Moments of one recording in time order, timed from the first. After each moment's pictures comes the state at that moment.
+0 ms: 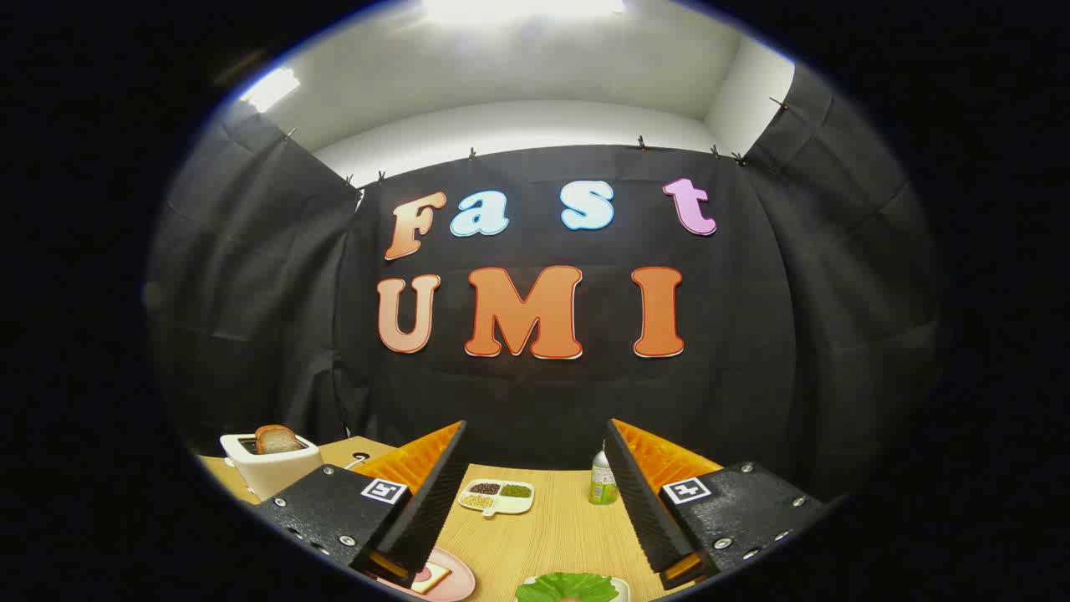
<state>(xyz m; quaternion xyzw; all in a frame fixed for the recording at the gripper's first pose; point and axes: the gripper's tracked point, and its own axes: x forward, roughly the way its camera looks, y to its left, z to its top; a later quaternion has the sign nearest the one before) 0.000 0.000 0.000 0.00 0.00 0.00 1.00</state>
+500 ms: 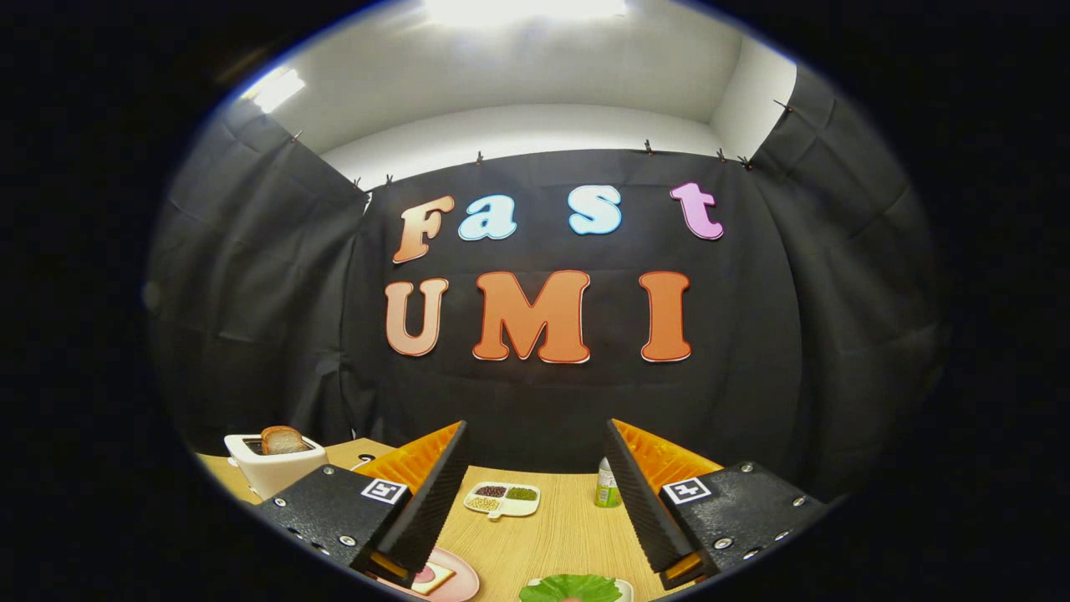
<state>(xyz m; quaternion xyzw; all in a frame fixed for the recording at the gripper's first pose) -0.001 0.005 0.000 0.00 -0.01 0.01 1.00</state>
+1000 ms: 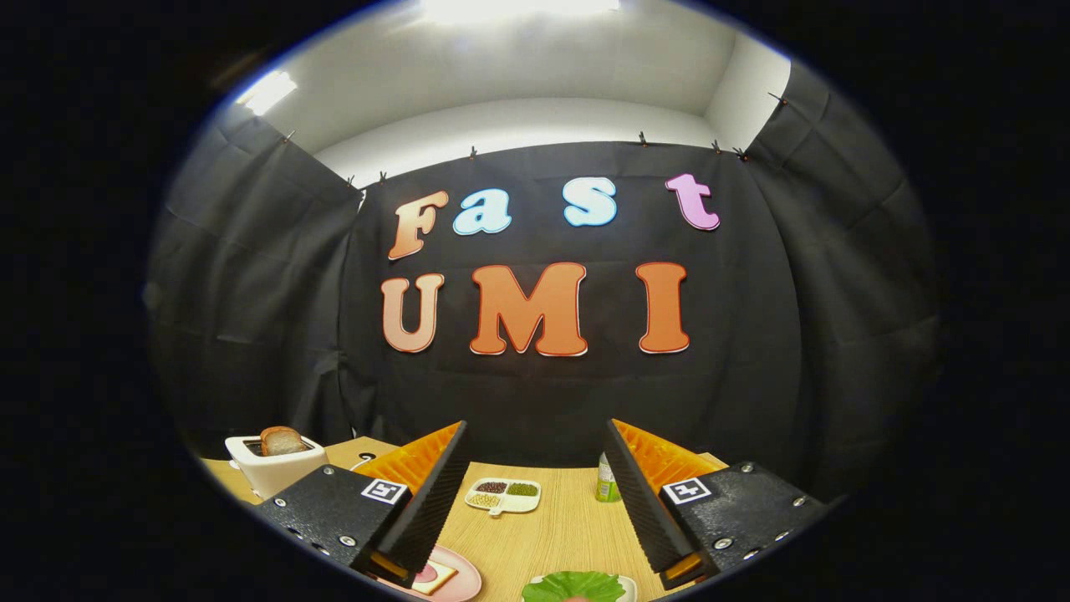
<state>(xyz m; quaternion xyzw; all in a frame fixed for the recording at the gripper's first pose) 0.001 0.001 -0.014 0.01 0.02 0.00 1.00</state>
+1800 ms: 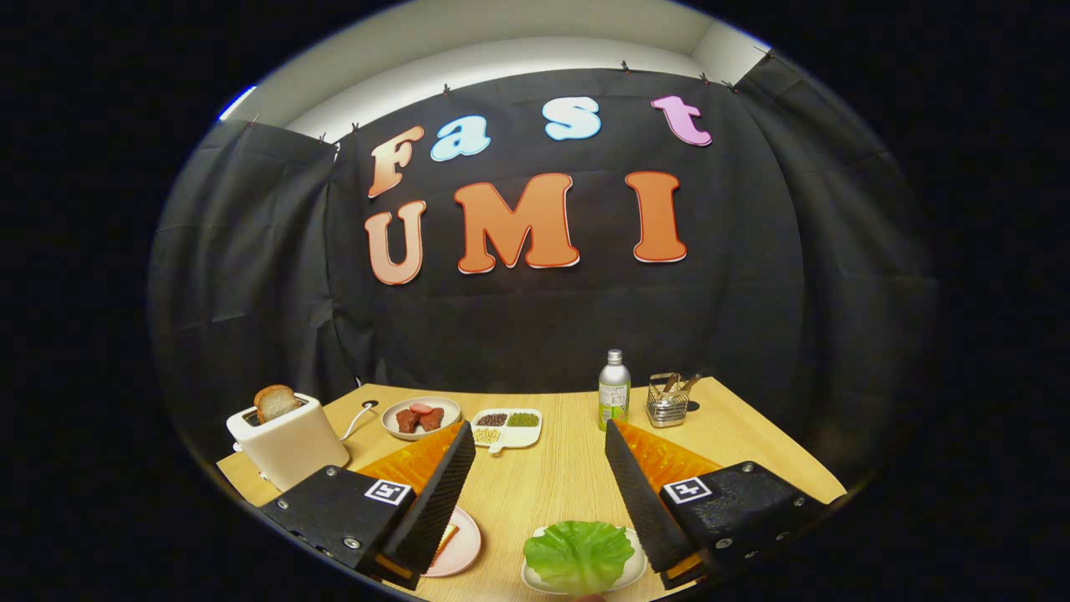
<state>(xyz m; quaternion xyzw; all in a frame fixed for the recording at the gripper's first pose) -0.008 -0.011 -0.103 0.03 0.18 0.01 0.98</state>
